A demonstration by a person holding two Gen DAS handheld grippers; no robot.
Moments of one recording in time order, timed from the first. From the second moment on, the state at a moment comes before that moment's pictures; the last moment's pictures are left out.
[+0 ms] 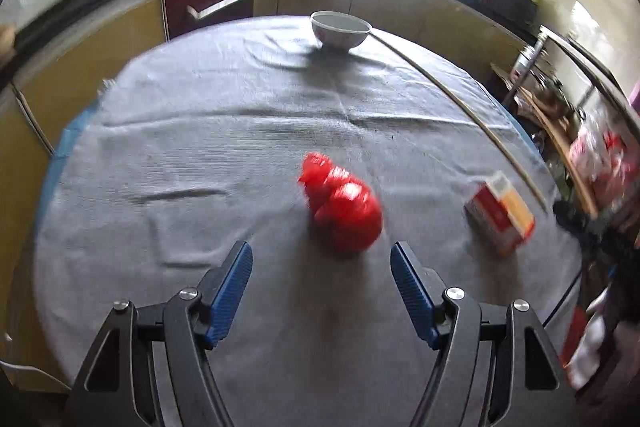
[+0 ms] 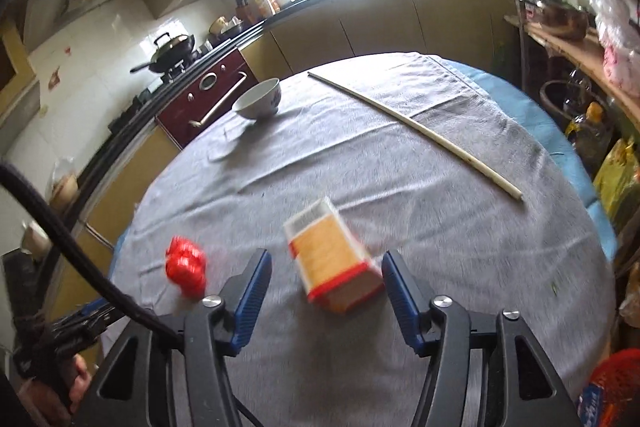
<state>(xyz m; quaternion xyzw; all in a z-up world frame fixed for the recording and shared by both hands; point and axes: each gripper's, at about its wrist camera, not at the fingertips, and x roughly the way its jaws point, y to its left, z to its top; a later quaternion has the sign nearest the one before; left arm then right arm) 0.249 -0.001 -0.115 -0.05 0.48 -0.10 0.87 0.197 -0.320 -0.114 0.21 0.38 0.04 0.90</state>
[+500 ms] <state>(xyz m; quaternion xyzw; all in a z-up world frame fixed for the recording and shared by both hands) 0.331 -0.027 -0.150 -0.12 0.55 -0.06 0.82 0.259 -0.277 -0.154 0.09 0.45 0.08 0.89</state>
